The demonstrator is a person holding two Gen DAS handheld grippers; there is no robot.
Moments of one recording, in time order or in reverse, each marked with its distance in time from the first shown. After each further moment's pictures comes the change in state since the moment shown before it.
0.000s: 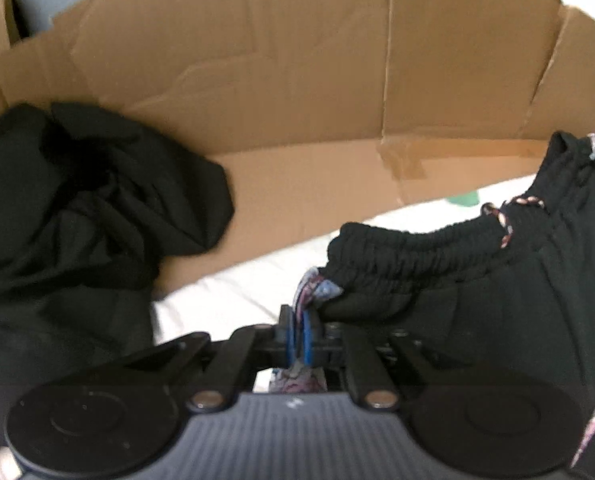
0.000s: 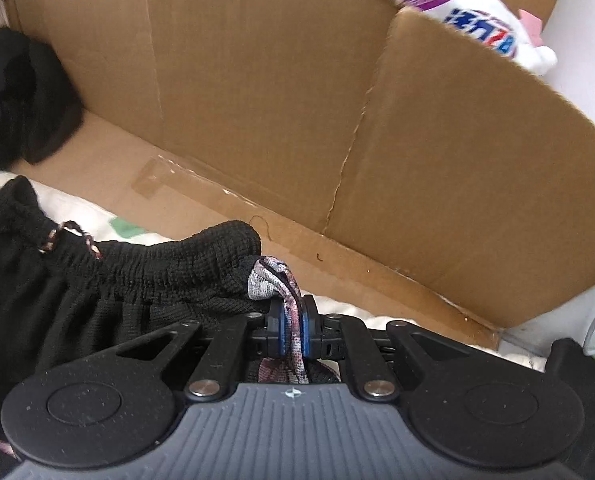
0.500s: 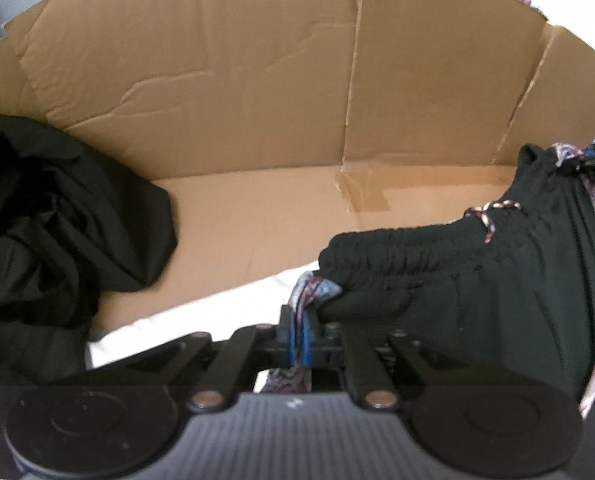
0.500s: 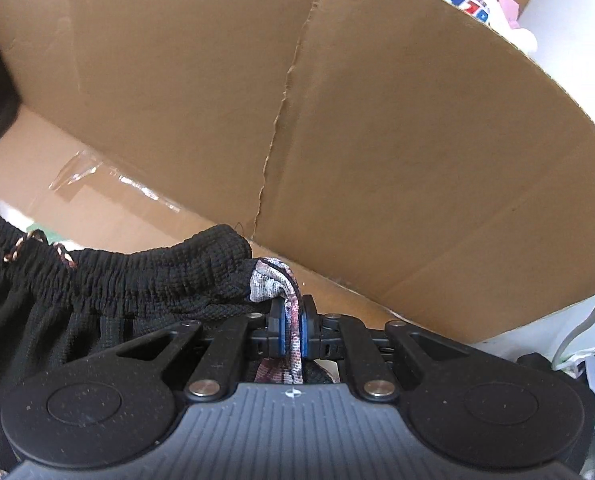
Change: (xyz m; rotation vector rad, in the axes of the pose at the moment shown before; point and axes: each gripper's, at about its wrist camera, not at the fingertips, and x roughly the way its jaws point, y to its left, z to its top) left arm 0.024 -0.014 0.015 0.002 -0.050 -0.091; right arm 0.035 -0.027 0.010 0.028 0.031 -0.092
